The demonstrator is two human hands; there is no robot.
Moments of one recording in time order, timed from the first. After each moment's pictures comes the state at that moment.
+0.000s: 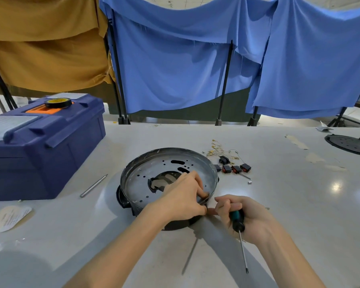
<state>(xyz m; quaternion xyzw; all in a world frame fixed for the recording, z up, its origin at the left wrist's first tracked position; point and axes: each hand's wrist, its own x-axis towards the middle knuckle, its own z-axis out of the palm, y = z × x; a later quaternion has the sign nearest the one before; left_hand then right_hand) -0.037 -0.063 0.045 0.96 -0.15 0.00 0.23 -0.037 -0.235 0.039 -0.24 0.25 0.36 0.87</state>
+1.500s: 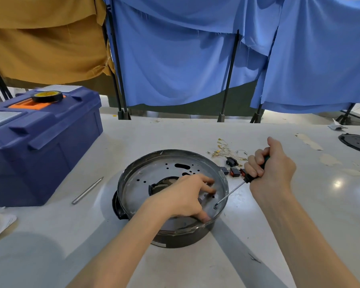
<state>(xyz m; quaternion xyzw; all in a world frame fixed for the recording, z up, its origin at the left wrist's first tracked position) 0.008 -0.048 0.044 0.95 -0.20 -0.08 0.23 0.038 -0.219 0.081 -0.37 0.11 -0.14 0.91</state>
